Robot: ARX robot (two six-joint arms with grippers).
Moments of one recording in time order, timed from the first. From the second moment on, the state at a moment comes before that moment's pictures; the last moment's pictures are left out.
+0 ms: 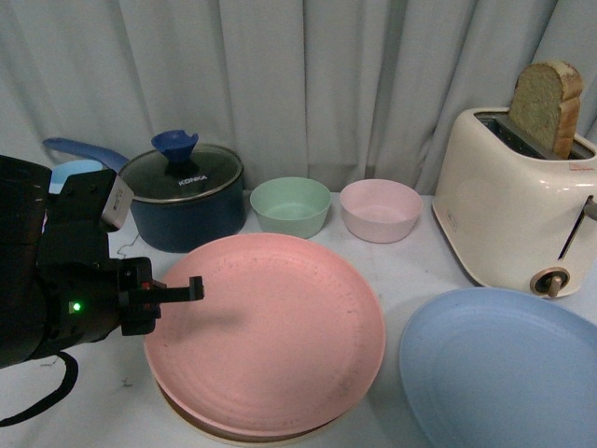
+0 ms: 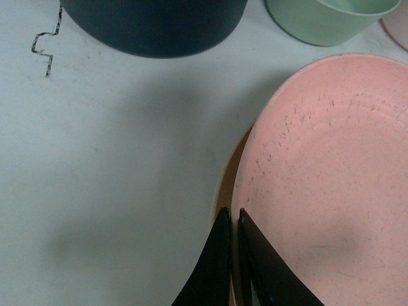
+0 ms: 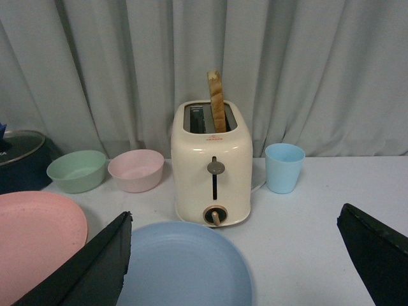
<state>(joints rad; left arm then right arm) -0.20 1.92 0.64 0.64 -0.02 -0.23 0.00 0.00 0.01 0.00 0.00 0.00</state>
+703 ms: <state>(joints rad) -0.23 1.74 0.60 0.61 0.04 -0.32 0.00 0.00 0.01 0.00 0.00 0.00</state>
